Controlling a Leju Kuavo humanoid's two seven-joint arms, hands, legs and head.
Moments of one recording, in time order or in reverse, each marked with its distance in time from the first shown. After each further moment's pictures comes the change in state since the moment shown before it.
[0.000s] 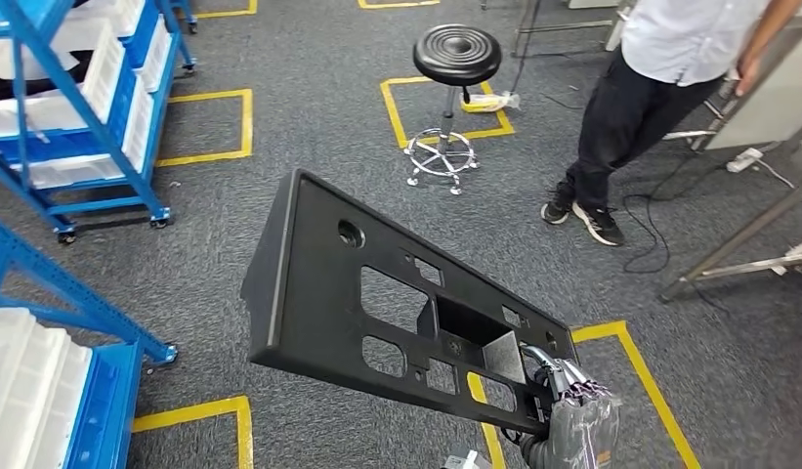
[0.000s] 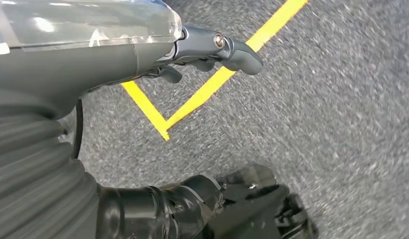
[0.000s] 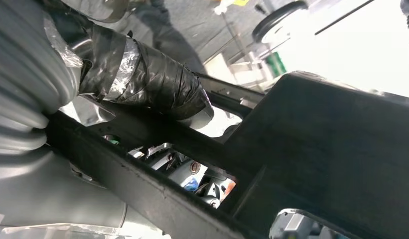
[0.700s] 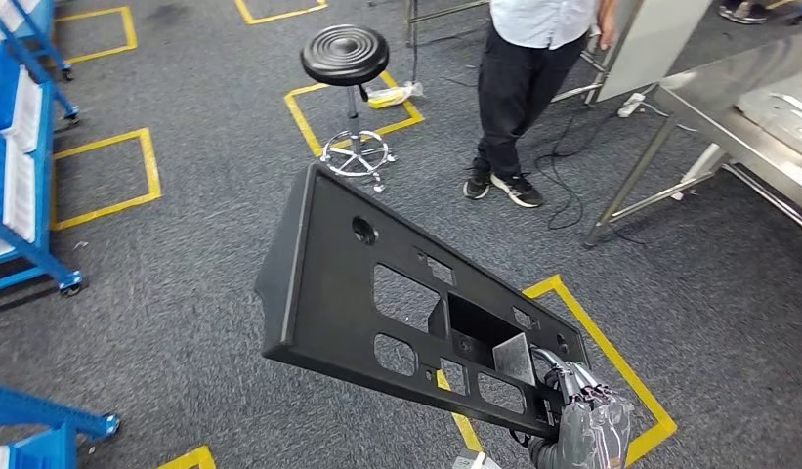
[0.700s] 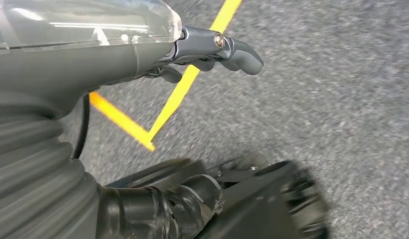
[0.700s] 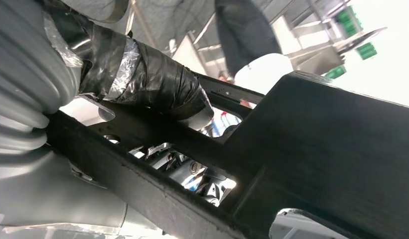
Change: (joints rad) left arm 0.005 -0.001 0.000 0.000 0.007 -0.030 -0.008; right arm 0.017 0.000 -0.020 -0.024 0.004 0.000 -0.002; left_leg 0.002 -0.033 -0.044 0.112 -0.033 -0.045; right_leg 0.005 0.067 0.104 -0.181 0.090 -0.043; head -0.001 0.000
